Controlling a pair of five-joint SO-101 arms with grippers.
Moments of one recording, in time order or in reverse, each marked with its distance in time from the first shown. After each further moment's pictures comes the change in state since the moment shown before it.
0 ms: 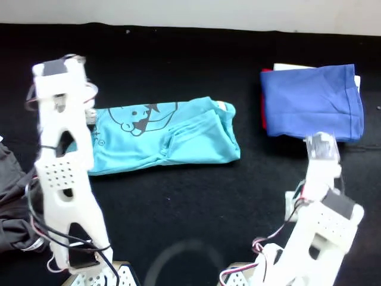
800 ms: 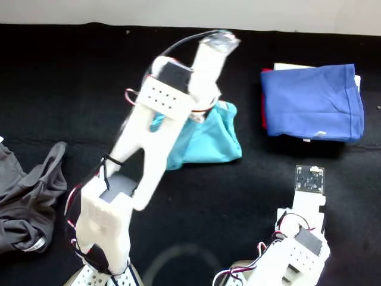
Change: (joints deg) left arm 39.0 -23.6 8.1 -12.0 -5.6; right arm 2.5 -19.8 28.7 -21.6 0.0
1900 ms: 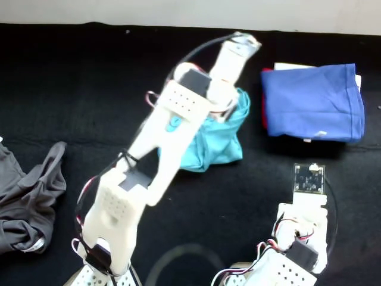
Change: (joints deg) left arm 1.8 10.1 -6.8 -5.7 -0.8; right arm -1.8 -27.9 0.4 16.4 0.0
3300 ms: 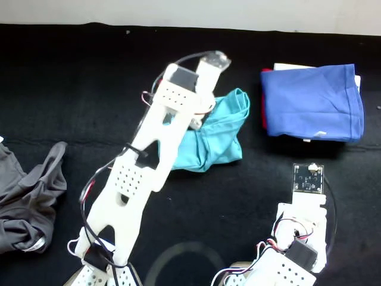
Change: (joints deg) left arm -5.2 23.6 -19.5 14.0 0.0; right arm 0.0 0.0 0.0 0.0 0.0
